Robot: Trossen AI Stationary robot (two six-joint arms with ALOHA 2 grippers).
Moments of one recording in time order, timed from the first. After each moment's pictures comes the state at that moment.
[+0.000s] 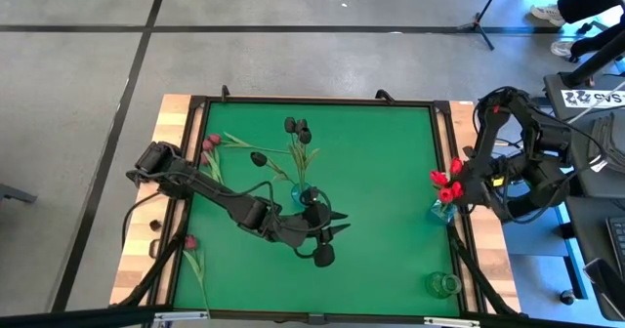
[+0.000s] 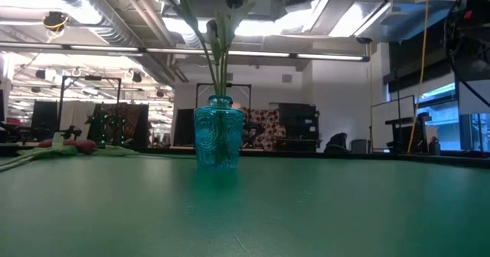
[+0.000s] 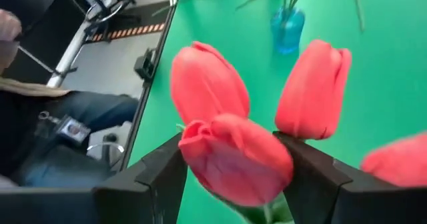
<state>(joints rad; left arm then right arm) -0.41 1.82 1.39 0.05 -0.62 -0.33 1.43 0.67 1.19 -1.50 0.79 1.20</state>
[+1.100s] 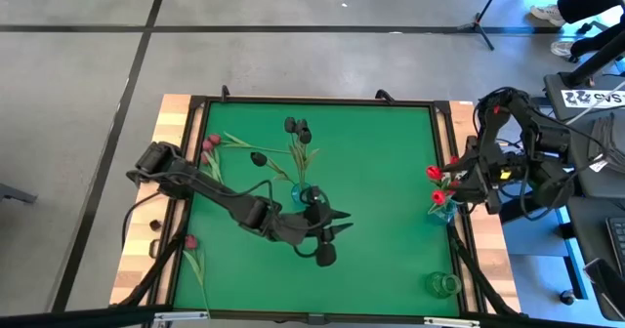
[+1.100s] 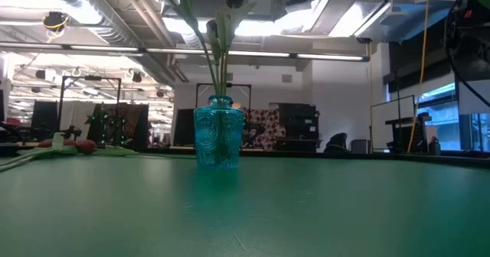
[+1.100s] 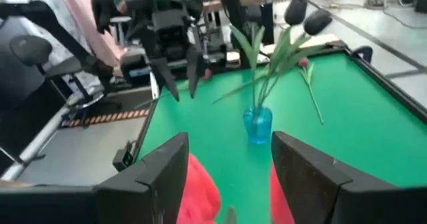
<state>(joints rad) -0.40 1.83 1.39 0.12 -0.62 -0.30 1.43 0.68 1.17 -1.36 1.17 1.07</state>
